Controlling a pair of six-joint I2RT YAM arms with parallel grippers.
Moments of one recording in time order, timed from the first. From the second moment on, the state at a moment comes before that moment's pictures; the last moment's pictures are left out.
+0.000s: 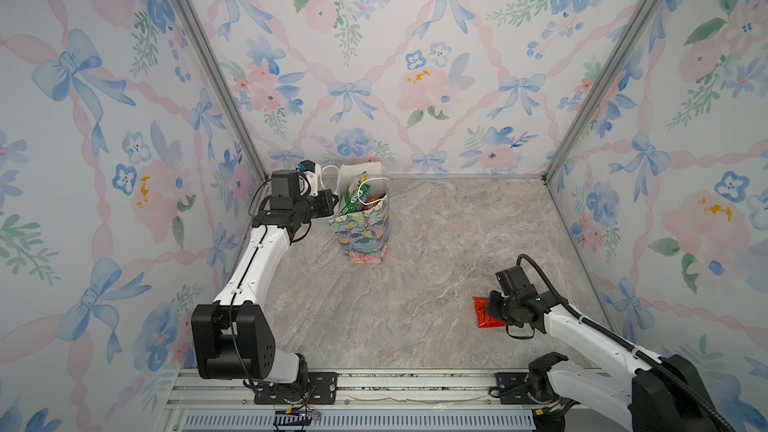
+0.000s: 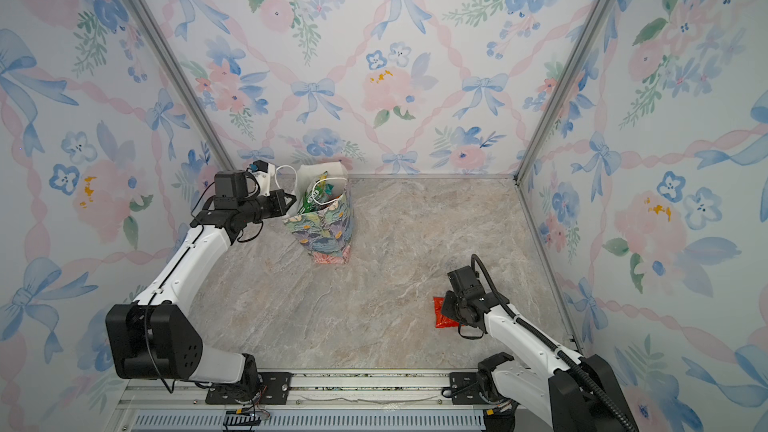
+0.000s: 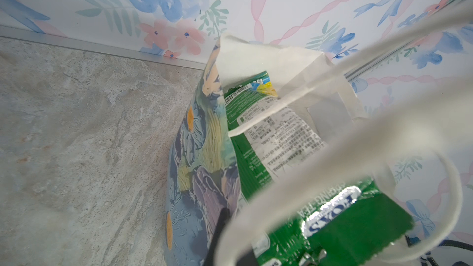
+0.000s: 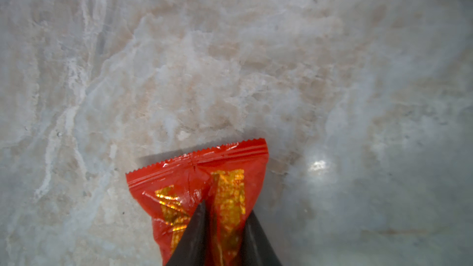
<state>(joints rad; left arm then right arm) -0.01 1.44 1.23 -0.38 0.48 -0.26 0.38 1.07 0.43 -0.54 0.04 0.72</state>
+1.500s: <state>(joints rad) -0.01 1.44 1.23 -0.38 0.49 -0.26 0.65 2.32 2.69 -0.69 -0.01 0.29</state>
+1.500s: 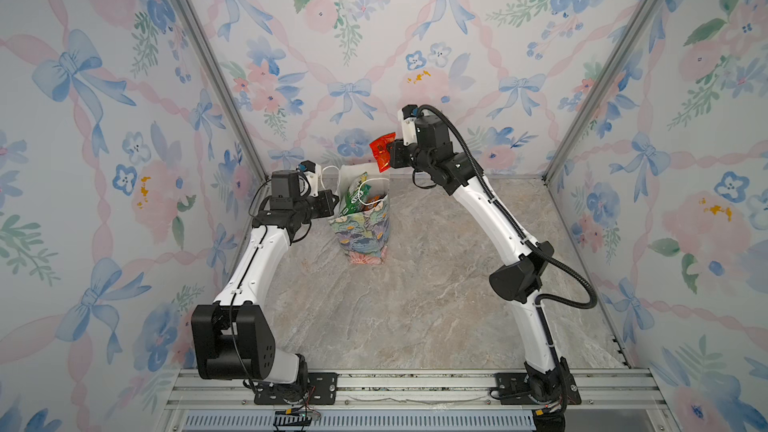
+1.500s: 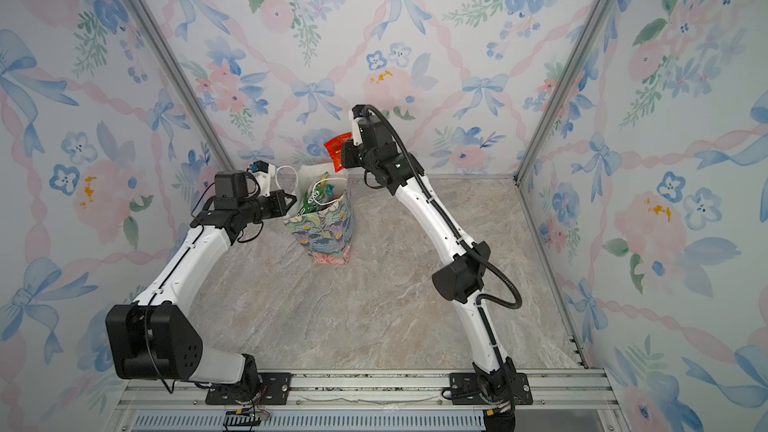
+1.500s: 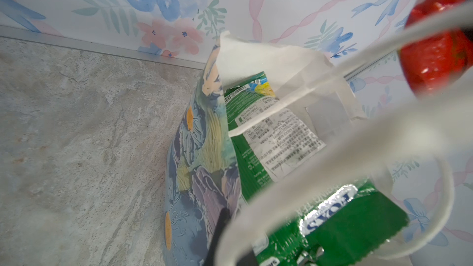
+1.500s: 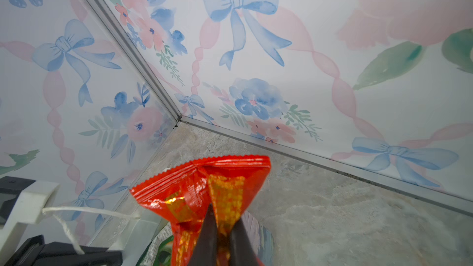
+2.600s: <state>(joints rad) -0.01 1.44 1.23 -0.38 0.50 -0.26 0.74 2.39 2.61 -0.67 -0.16 0.23</state>
